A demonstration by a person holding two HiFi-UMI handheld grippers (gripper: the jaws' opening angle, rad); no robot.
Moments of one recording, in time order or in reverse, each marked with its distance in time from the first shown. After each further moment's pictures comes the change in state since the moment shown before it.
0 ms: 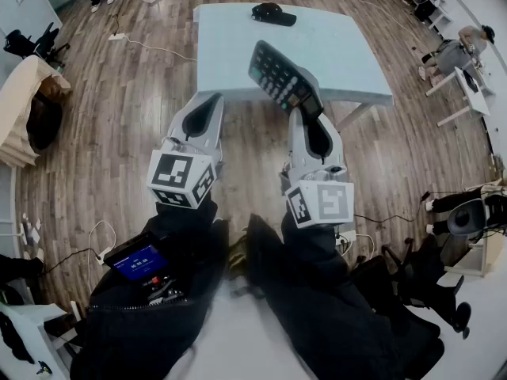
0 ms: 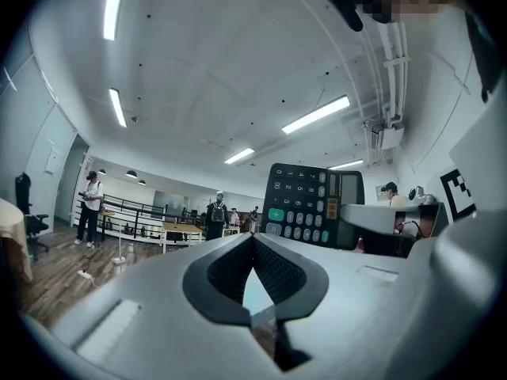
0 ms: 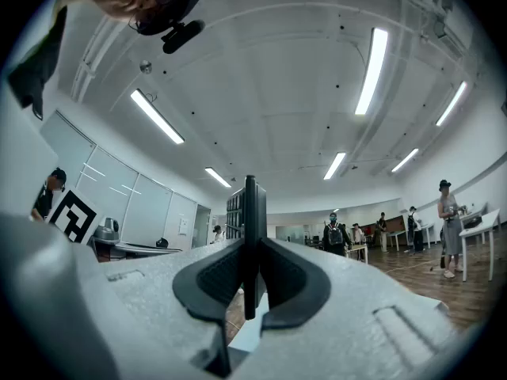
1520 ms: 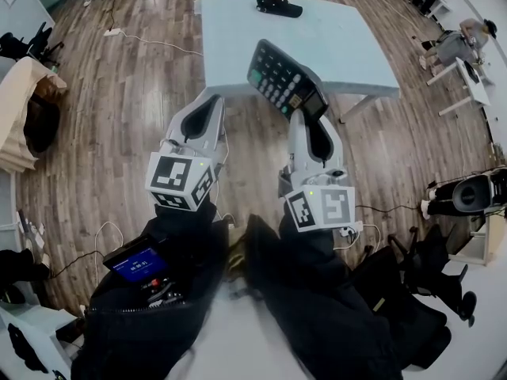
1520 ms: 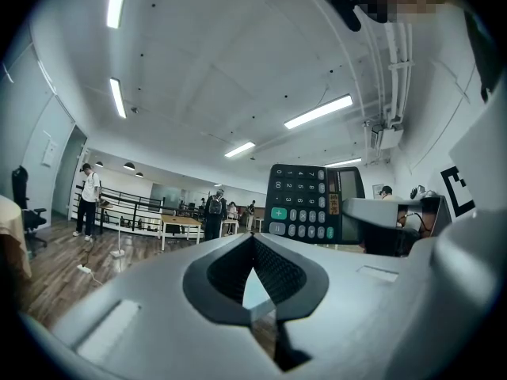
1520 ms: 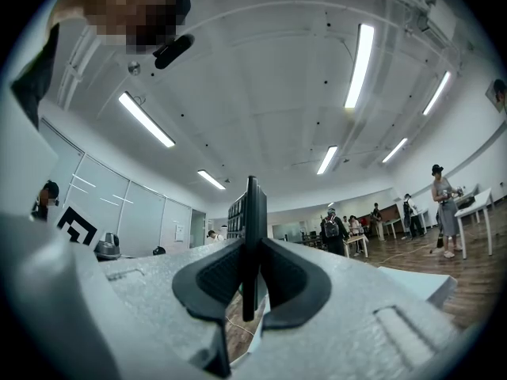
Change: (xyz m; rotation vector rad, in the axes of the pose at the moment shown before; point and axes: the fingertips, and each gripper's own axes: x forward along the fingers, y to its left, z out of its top) left arm -0.017 0.061 -0.021 -0.020 0.047 -0.023; right arm 0.024 0.048 -0.025 0.093 -0.001 -0.046
